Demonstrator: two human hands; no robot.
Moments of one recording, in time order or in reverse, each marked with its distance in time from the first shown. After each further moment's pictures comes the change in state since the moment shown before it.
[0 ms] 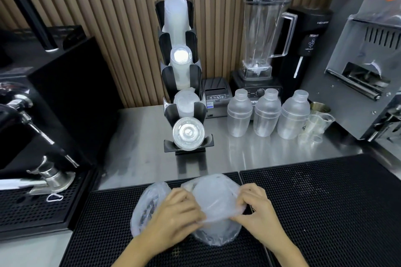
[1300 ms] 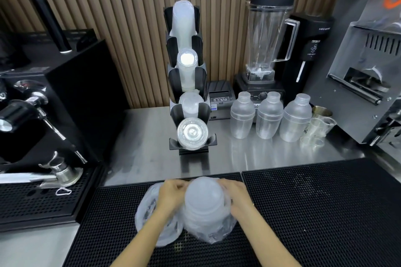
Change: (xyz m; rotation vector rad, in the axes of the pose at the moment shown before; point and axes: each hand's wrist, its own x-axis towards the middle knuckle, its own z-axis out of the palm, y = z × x) left_hand 0.015 -0.029 0.027 -0.421 0.083 -1.316; right_hand 0.054 -0.022 0.047 0.821 0.144 0.843
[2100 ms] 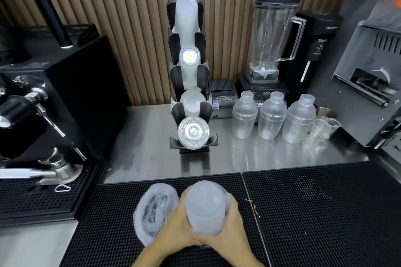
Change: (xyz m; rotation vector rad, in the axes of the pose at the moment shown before) left_hand -0.050 -0.014 0.012 -0.159 -0.366 0.344; right_hand -0.032 0.074 -0.022 -0.752 -0.069 -0.465
